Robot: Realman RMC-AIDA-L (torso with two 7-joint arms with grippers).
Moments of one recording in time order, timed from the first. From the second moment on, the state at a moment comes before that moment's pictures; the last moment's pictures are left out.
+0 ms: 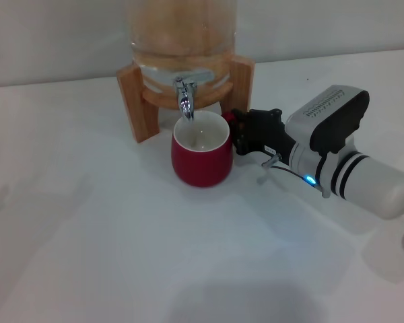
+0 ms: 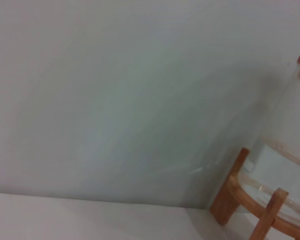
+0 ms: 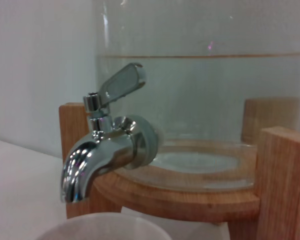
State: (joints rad) left arm -0.26 -2.02 0.58 0.89 -1.36 -1.41 1.41; right arm 0.80 2.03 -0.14 0.29 1.60 0.83 -2.92
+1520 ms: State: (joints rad) left arm -0.26 -2.02 0.58 0.89 -1.36 -1.40 1.41; right arm 0.80 2.03 -0.10 0.28 1.50 0.84 -2.92
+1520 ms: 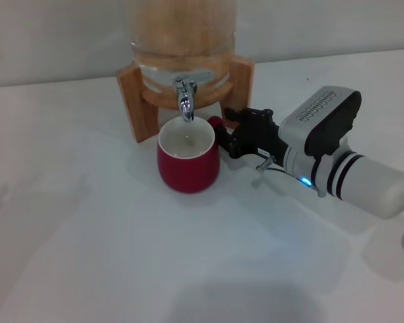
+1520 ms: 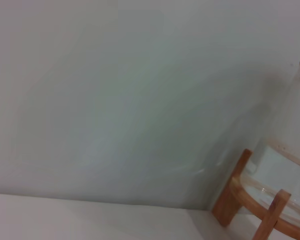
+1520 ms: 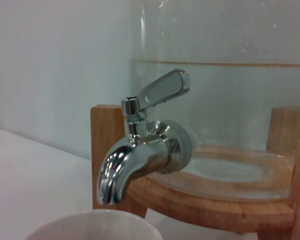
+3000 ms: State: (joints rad) left arm -0.26 -2.01 0.58 0.89 -1.37 -1.40 1.41; right arm 0.76 2.01 -0.11 0.27 1.44 0.88 -2.84
